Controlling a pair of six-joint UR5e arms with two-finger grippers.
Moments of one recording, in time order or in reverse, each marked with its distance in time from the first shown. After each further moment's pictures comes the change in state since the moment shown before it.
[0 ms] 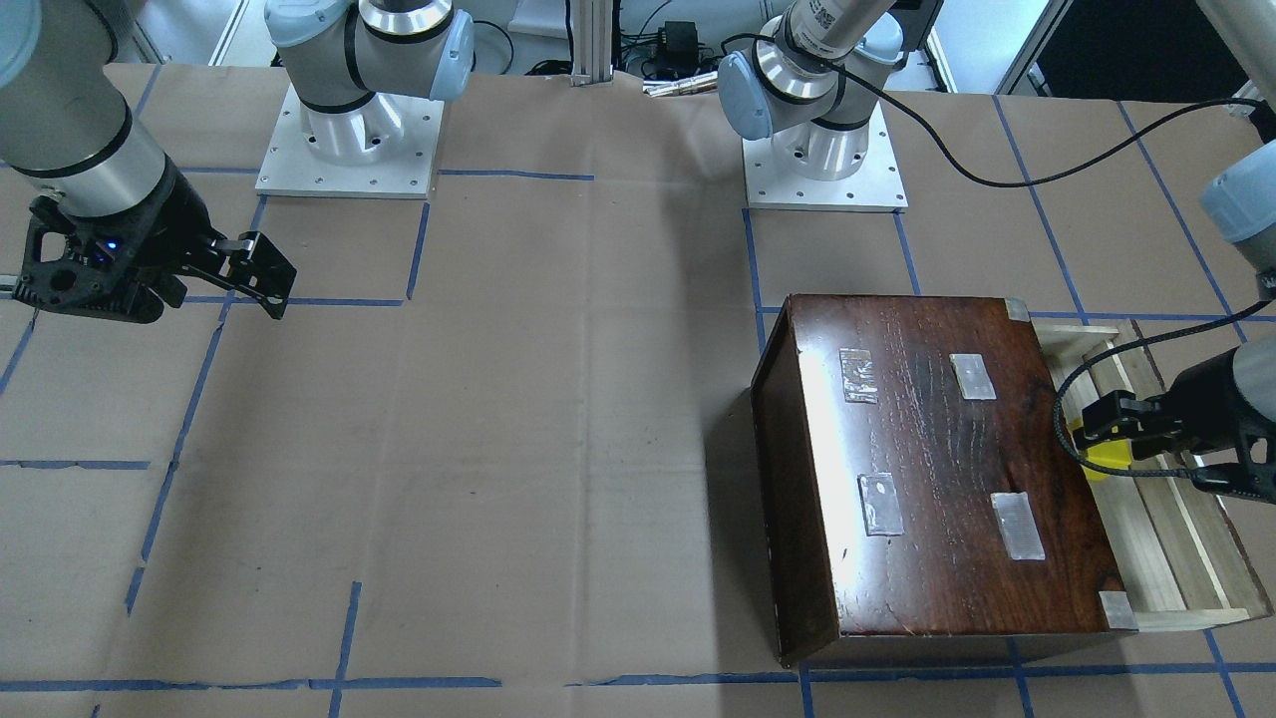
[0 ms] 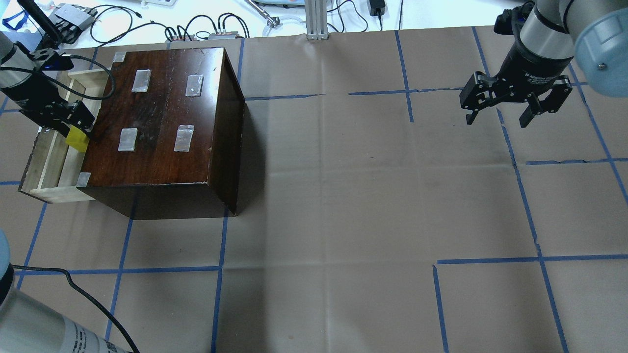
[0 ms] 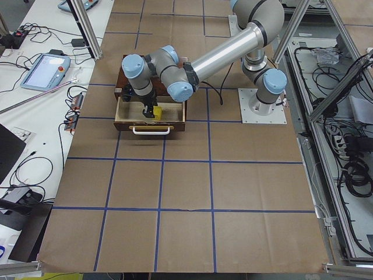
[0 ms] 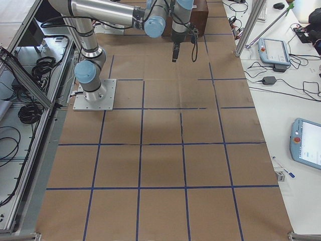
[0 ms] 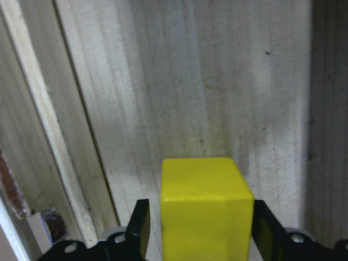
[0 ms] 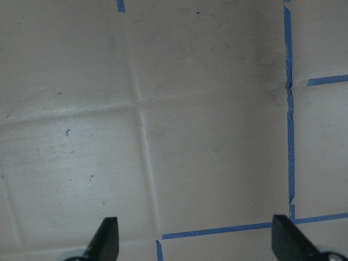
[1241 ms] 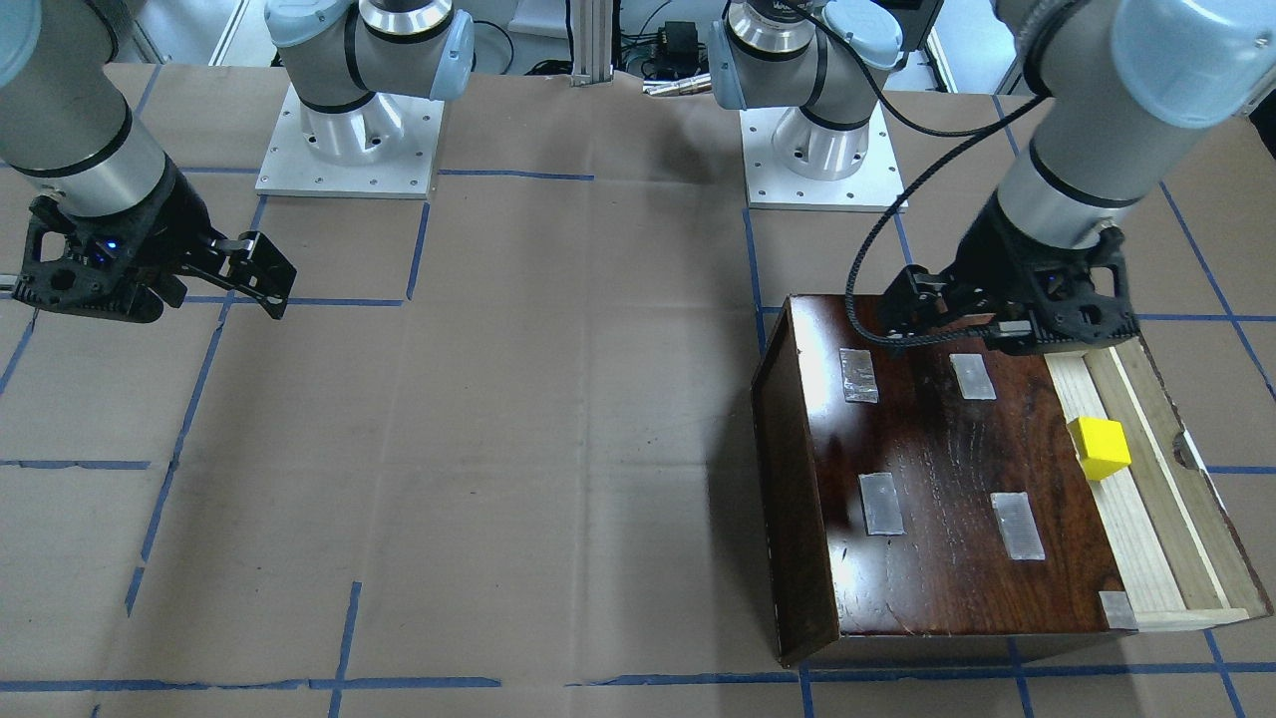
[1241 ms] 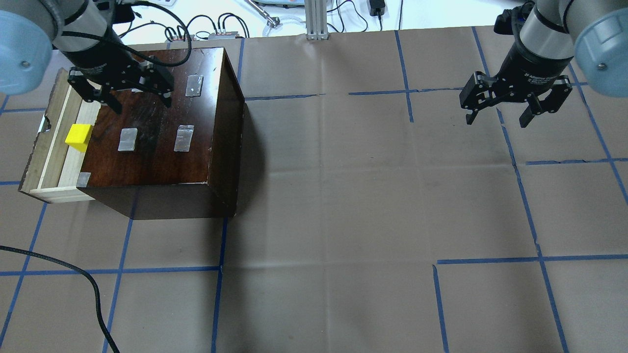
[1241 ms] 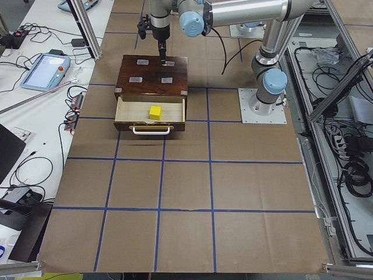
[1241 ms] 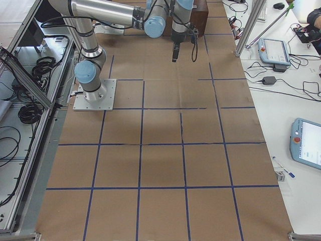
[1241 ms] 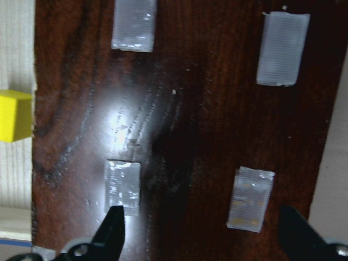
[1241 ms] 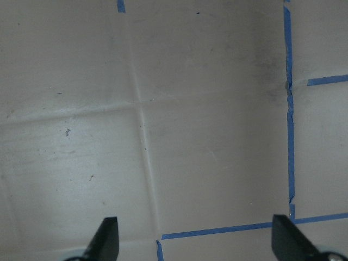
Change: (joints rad) left arm -0.401 0.282 -0.103 -0.043 0.008 -0.645; right arm 0.000 0.000 0.000 0.000 0.000 0.001
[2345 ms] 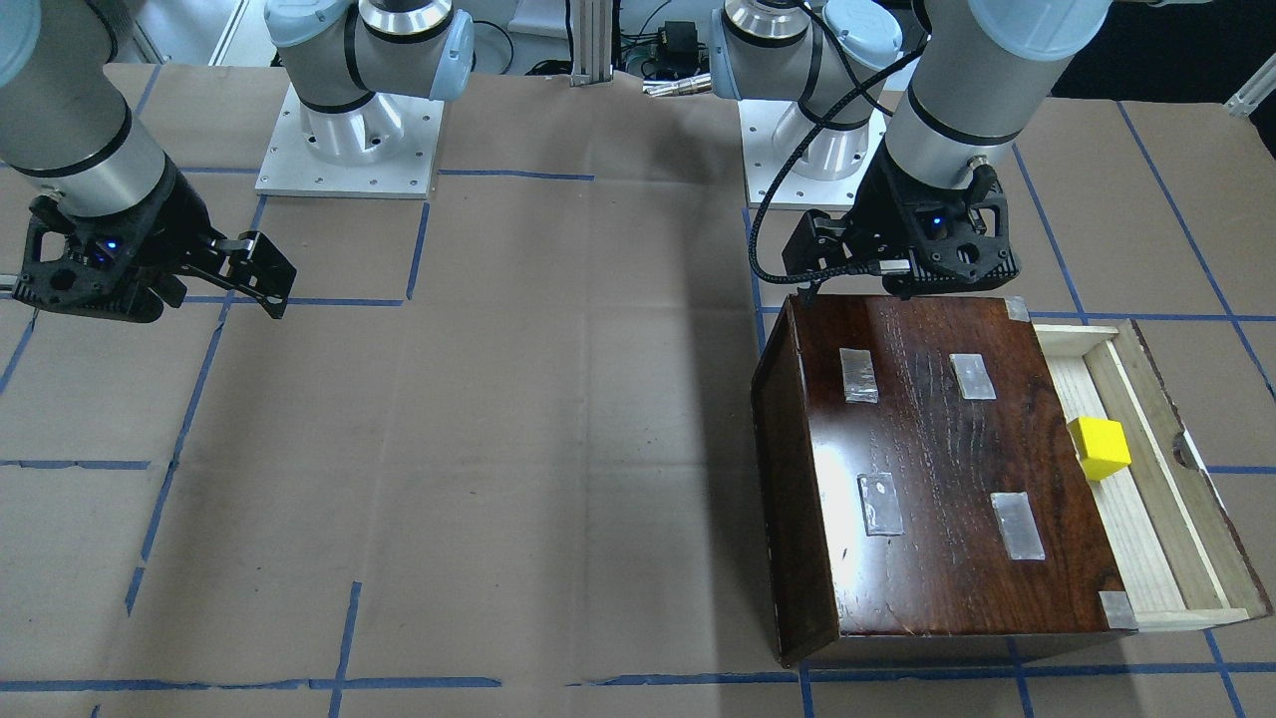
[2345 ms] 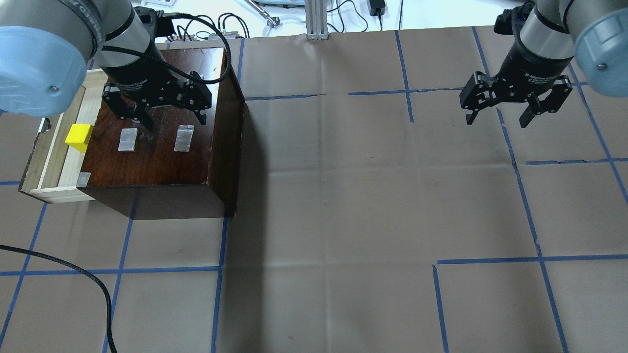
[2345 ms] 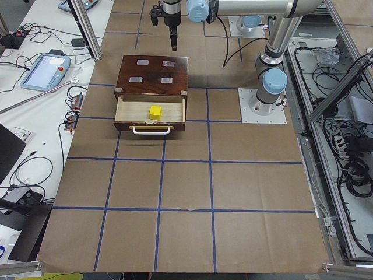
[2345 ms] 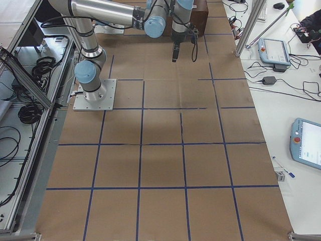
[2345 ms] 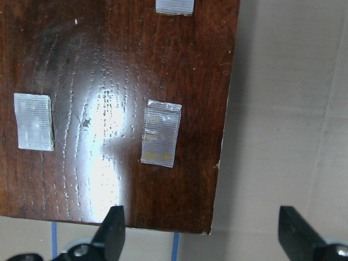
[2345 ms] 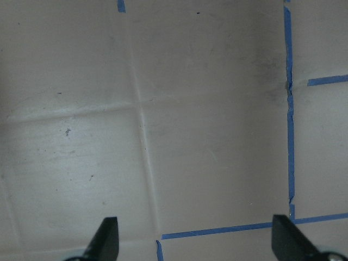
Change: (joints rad) left arm -0.093 0.054 -0.032 -0.055 -0.003 -0.082; right arm 0.000 0.000 0.000 0.000 0.000 -0.002
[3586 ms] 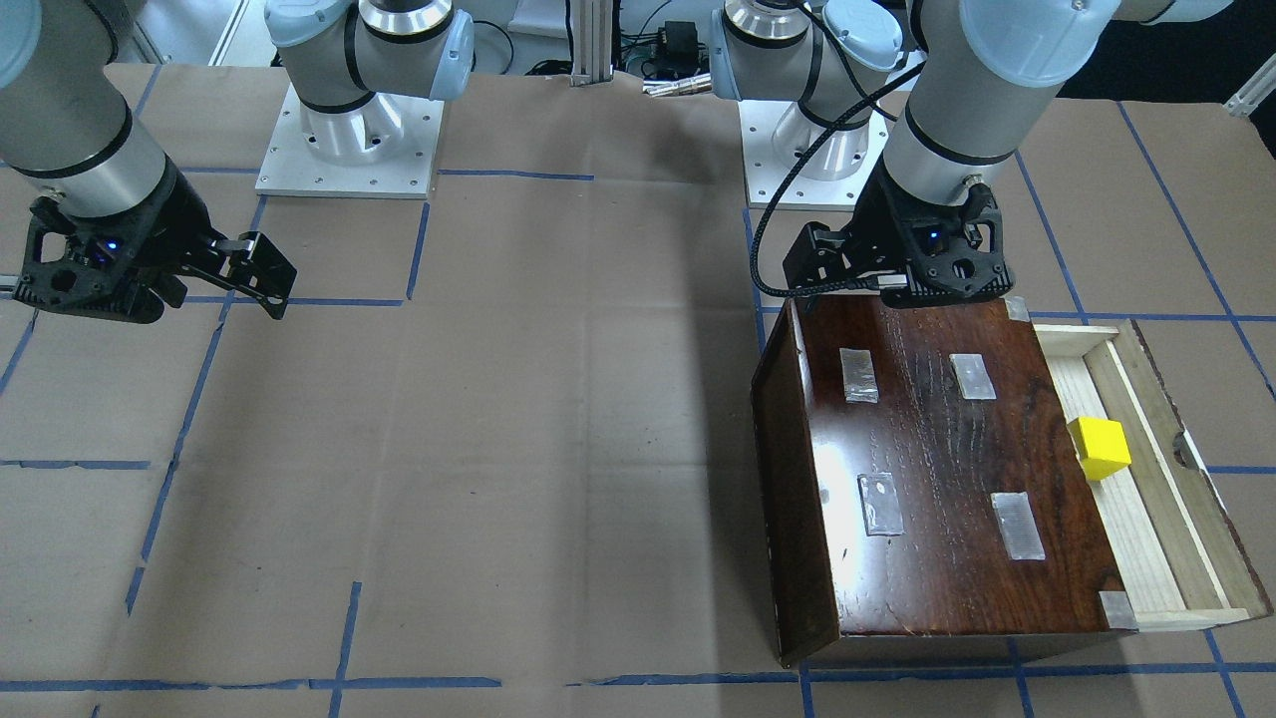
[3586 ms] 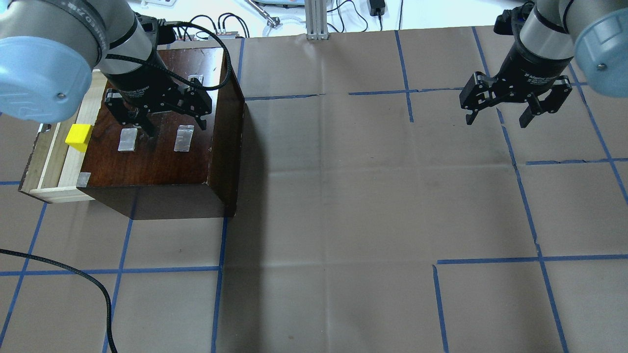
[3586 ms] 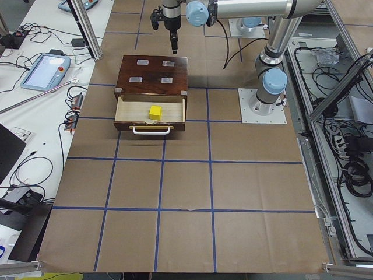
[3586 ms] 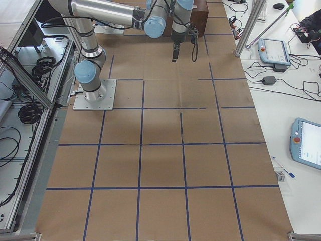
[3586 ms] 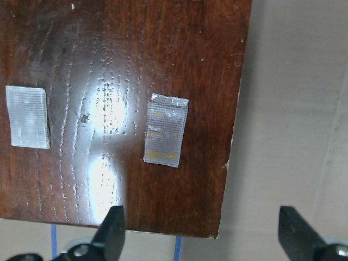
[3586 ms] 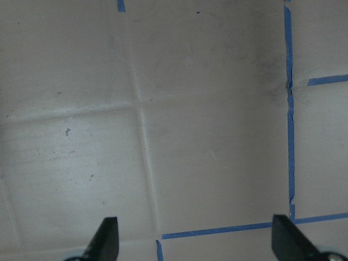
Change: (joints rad) left arm 0.008 -0.005 -0.020 0.014 0.001 0.002; right arm 0.000 0.000 0.000 0.000 0.000 0.000
